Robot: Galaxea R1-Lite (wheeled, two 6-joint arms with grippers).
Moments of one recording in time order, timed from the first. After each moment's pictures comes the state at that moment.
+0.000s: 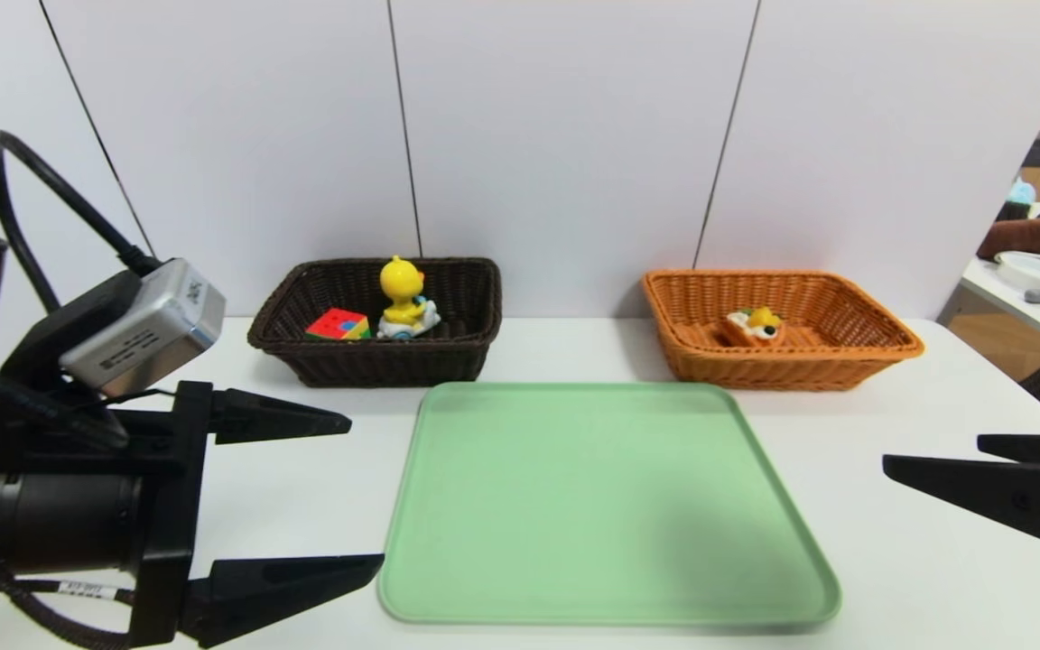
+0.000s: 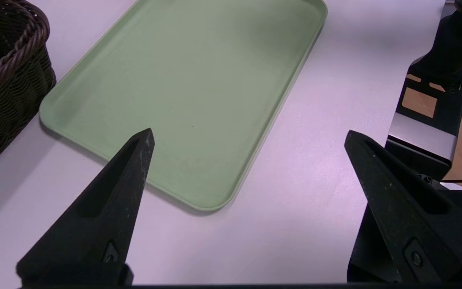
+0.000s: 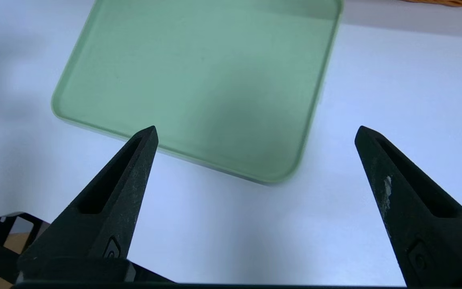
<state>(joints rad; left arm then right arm) -0.48 1.17 -0.81 0.10 -0.55 0.29 0.52 1.02 -0.90 0.42 -0.07 0.27</state>
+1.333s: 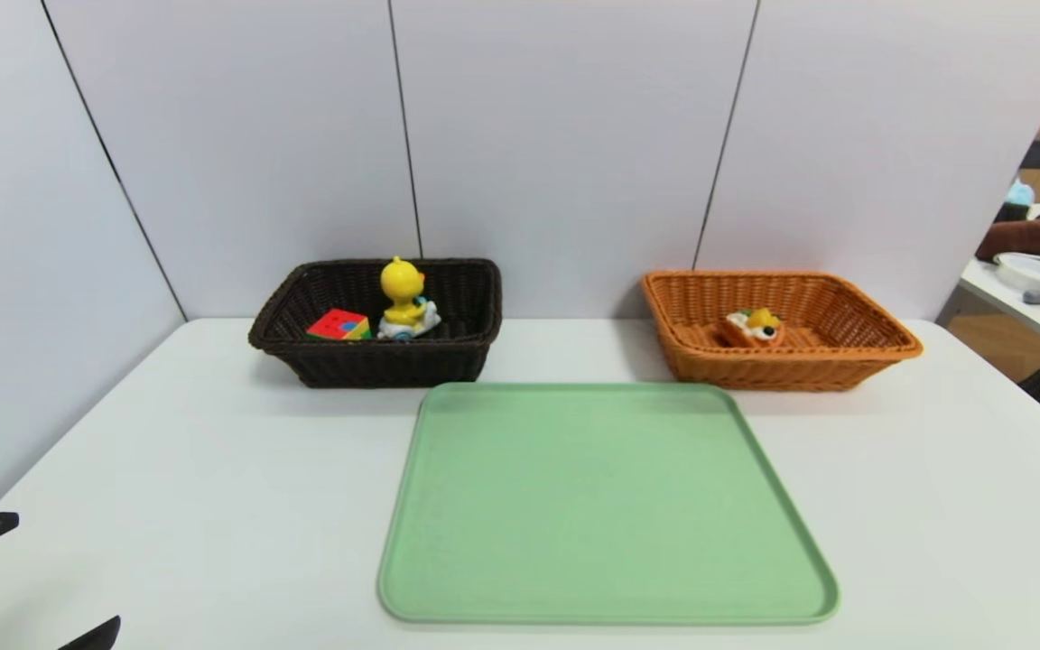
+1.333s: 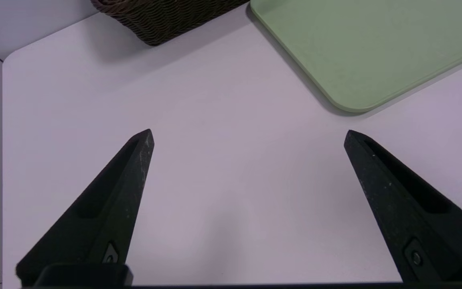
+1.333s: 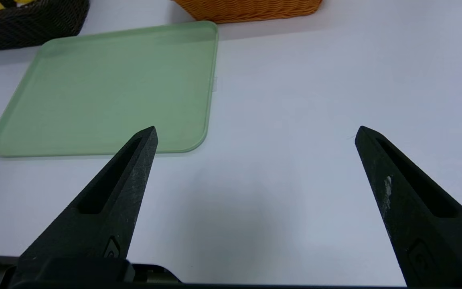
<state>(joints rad) -0.06 0.62 -0.50 0.20 -0.28 0.28 0.23 0.50 -0.80 0.64 -0.13 0.21</state>
